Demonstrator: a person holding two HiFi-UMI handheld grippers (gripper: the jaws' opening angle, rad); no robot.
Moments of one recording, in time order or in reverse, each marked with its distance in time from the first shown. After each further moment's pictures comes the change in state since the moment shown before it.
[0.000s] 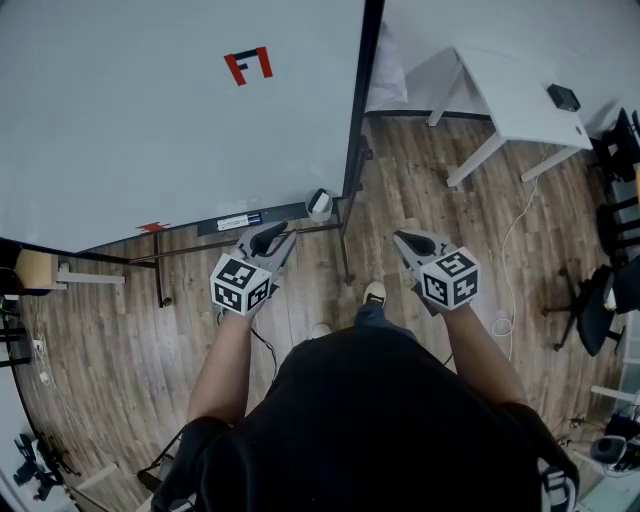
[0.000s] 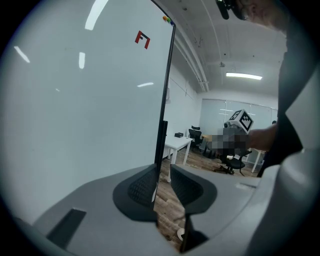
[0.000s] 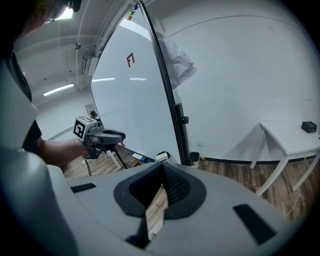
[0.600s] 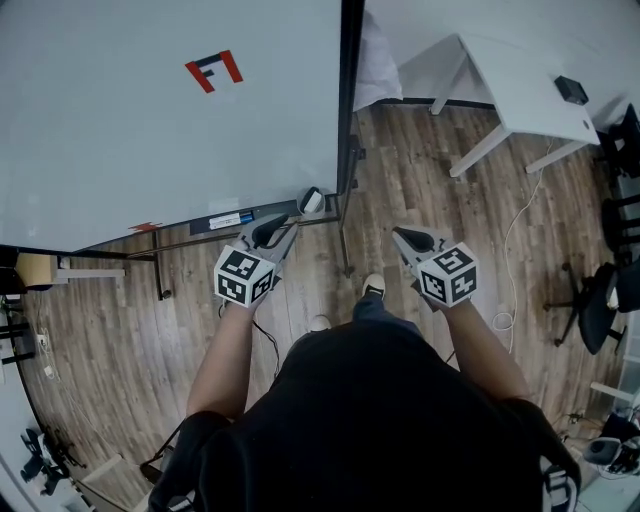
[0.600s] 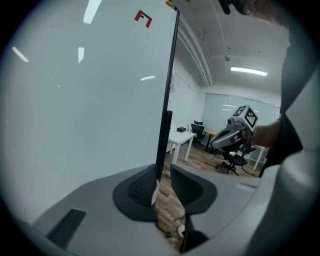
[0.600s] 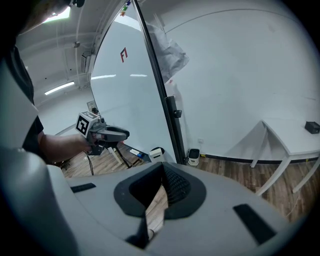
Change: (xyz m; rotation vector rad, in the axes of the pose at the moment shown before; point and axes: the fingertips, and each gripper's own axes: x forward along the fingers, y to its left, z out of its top) left arm 0.047 0.009 -0.007 -0.012 0.065 0.020; right arm 0.014 -0.034 -0.008 -0.010 0.045 0.024
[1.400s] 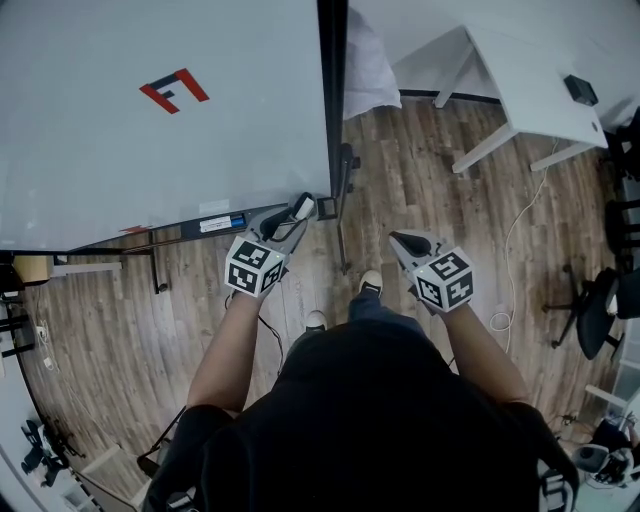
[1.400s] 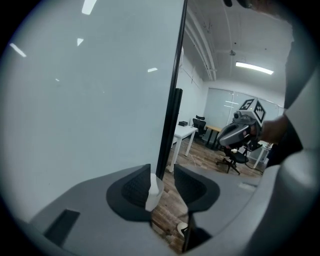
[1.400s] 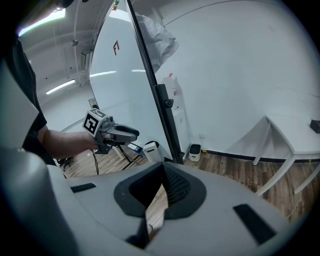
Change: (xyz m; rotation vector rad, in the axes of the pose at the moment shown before) left arm 0.067 0.015 -0.021 -0.021 0.078 0.004; right arm 0.023 -0.030 -0.014 -0.007 0.060 0.035
